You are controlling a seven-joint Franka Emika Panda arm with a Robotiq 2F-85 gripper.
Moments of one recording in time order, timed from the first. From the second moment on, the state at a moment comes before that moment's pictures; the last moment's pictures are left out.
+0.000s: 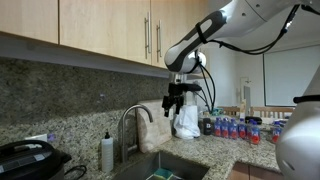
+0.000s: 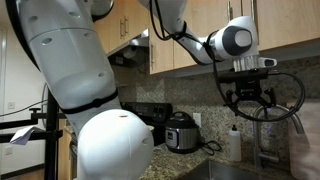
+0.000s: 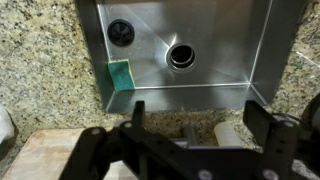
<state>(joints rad) -0.10 -0.39 -0.14 -2.37 0.00 2.19 -0.28</state>
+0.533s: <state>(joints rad) -0.10 -0.51 -0.09 -2.41 0.00 2.09 -0.13</state>
